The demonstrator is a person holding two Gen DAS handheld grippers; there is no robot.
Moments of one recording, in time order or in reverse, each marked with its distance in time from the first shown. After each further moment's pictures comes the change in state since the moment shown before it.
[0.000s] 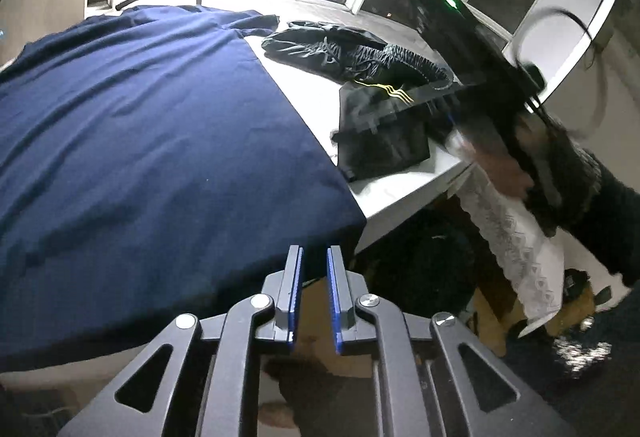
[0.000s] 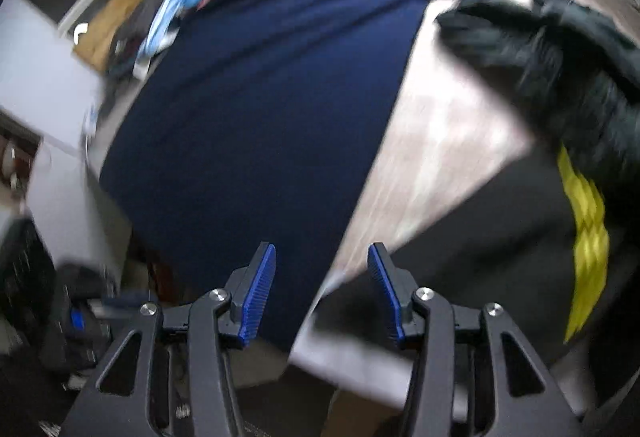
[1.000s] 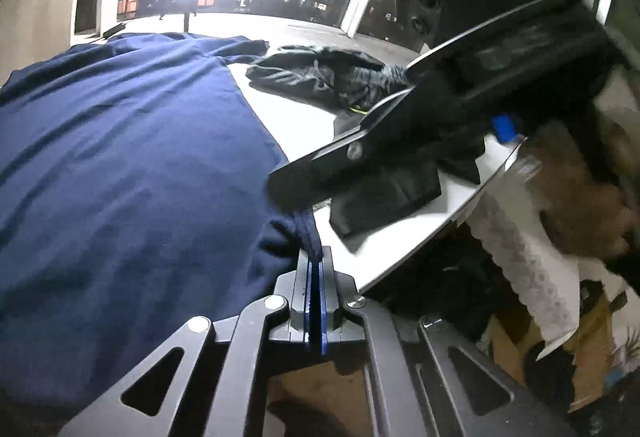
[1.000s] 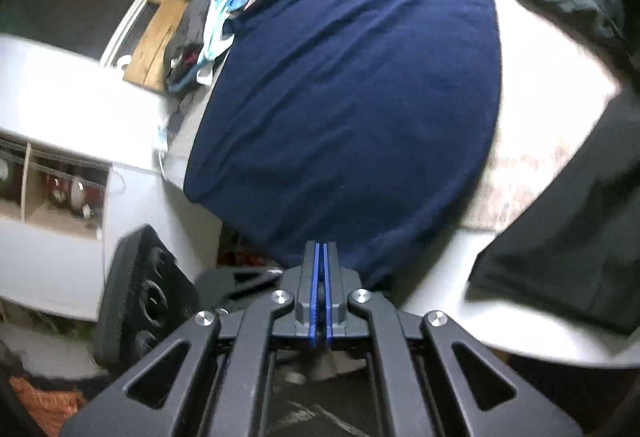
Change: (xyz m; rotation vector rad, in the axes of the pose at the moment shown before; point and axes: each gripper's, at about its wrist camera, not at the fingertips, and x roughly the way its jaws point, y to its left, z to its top) left arm 0.036 -0.005 0.028 0.027 -0.118 0.014; right arm 0.002 0.031 0.024 0.157 0.029 0.285
